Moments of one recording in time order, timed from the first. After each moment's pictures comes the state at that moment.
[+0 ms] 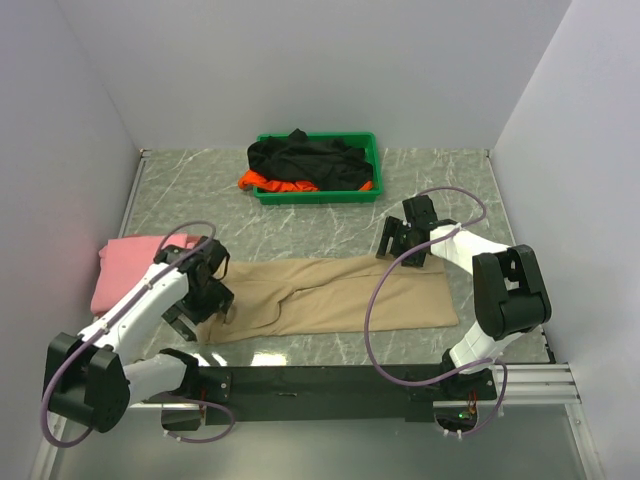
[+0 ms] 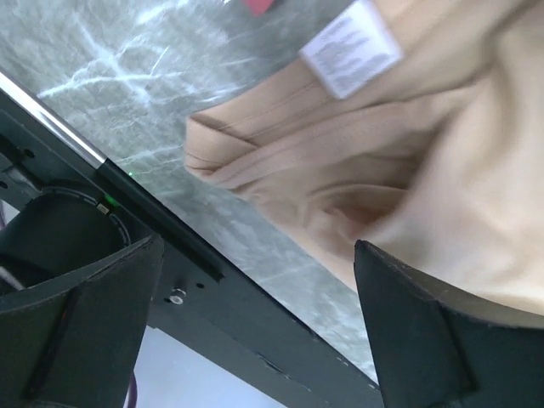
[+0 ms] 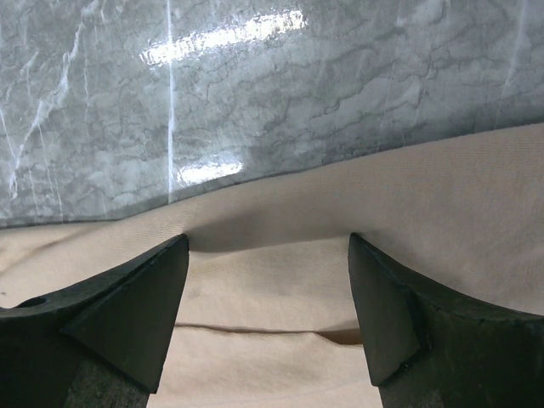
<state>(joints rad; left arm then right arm) -0.34 1.14 0.76 -1.22 -0.22 -1.24 0.22 1.63 0.91 -0.35 -0.07 0.51</state>
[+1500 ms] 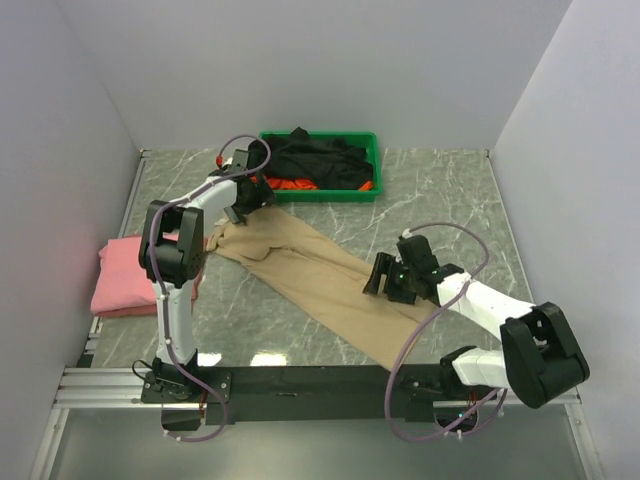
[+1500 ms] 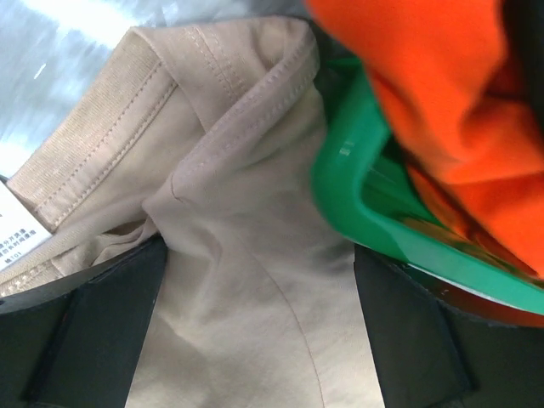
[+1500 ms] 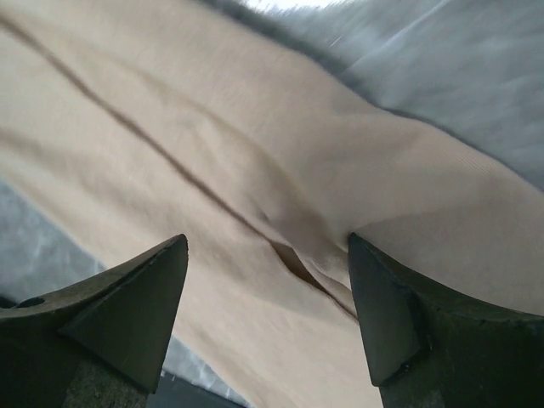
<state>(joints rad) -0.25 2.13 1.58 -0.49 -0.17 -0.78 0.40 1.27 0.54 -0.28 -0.16 0.65</state>
